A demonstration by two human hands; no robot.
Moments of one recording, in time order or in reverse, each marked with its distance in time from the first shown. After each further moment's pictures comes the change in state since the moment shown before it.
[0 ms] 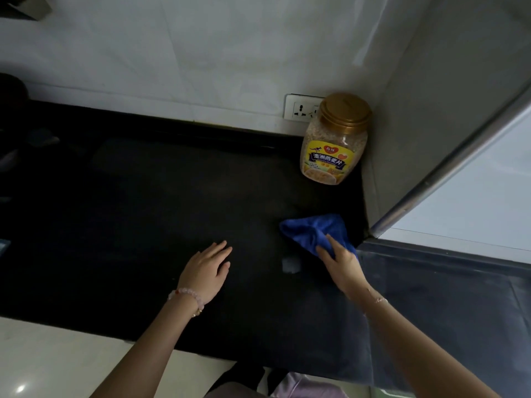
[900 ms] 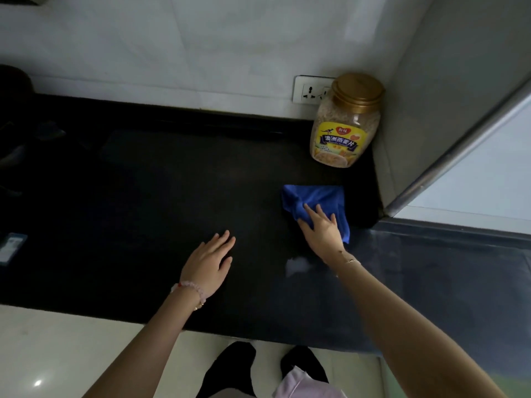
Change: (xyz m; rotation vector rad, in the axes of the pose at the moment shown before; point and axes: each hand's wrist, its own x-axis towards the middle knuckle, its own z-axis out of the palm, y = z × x) left_hand -0.016 -0.034 -0.004 0.054 -0.021 0.067; right_hand 0.014 -0.058 0.045 -0.198 -0.052 -0.042
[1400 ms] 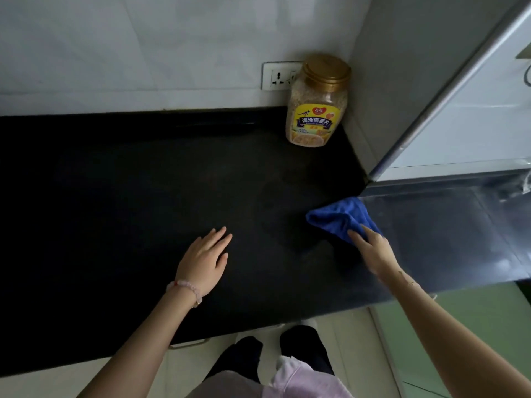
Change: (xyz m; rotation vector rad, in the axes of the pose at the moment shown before) left_hand 0.015 -0.054 -0.015 0.048 0.013 0.330; right_hand -0.102 0.048 0.002 0.249 0.274 0.407
